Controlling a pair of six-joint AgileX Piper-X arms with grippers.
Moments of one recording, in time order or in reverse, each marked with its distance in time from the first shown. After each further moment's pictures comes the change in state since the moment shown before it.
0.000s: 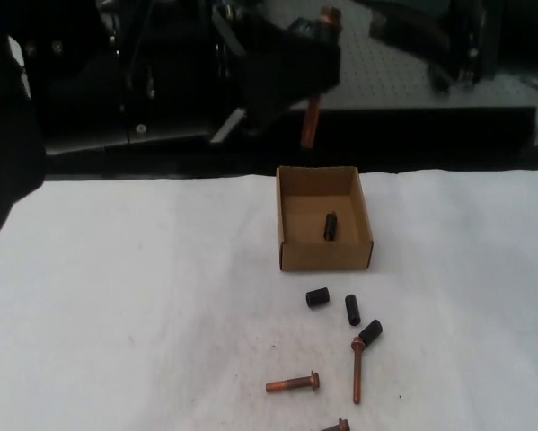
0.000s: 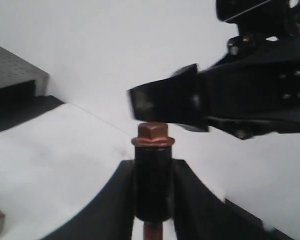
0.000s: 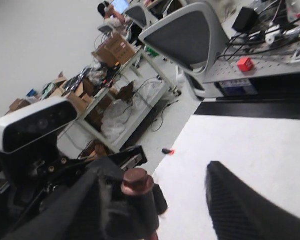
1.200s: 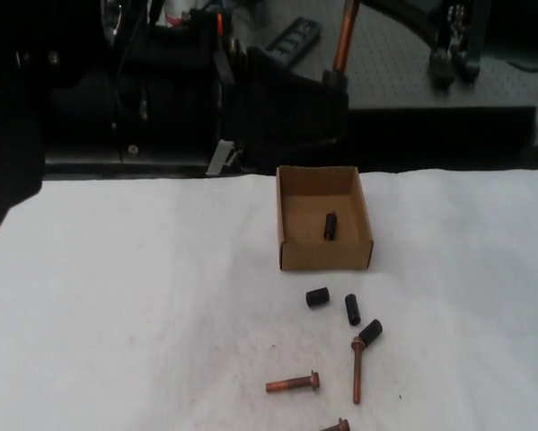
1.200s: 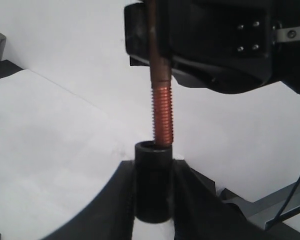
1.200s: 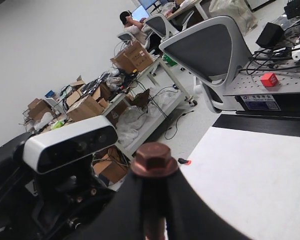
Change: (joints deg) left arm -0.1 -0.9 0.0 4.7 18.9 0.7; right arm 3.3 1.1 0.0 -5.1 0.3 -0.3
